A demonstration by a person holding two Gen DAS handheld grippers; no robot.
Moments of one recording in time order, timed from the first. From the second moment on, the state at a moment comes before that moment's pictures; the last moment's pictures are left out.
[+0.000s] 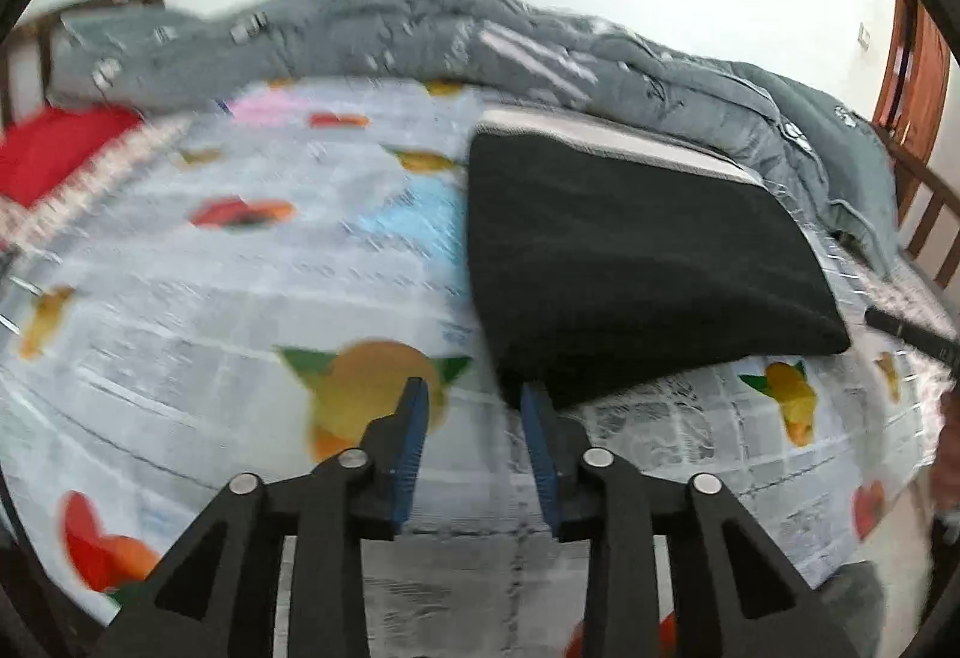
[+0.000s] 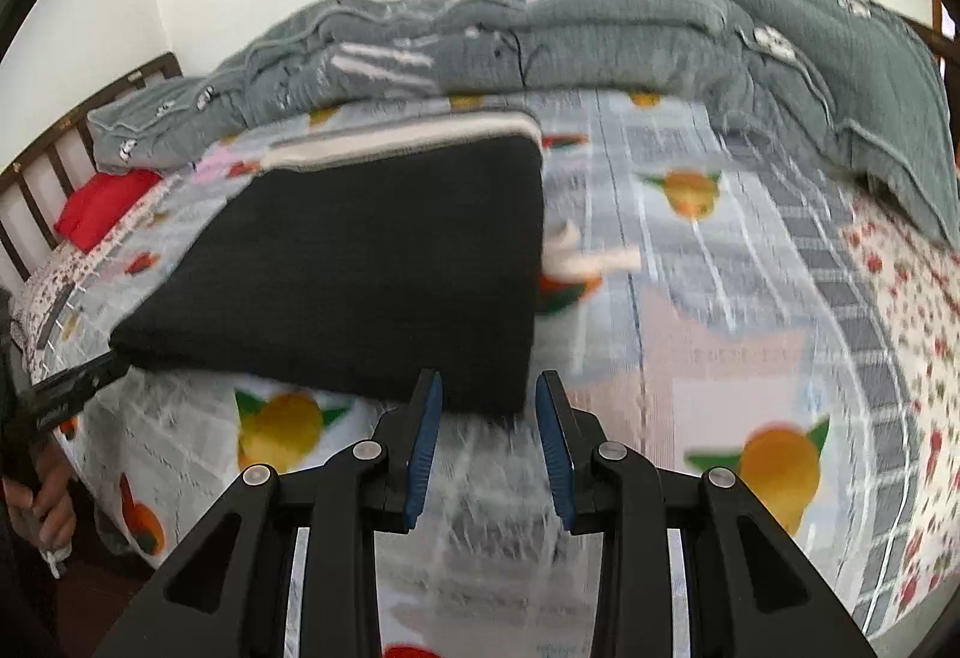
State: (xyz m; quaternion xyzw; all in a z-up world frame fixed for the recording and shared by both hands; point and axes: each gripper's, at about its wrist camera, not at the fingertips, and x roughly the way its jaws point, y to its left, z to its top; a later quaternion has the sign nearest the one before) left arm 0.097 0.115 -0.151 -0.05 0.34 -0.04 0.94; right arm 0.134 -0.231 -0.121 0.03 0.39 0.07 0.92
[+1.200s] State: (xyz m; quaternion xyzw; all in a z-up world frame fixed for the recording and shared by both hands) left arm 0.121 0.050 -0.118 -0.05 0.40 -0.06 0.91; right arm 0.136 -0.215 -0.136 0.03 0.43 0.03 0.90
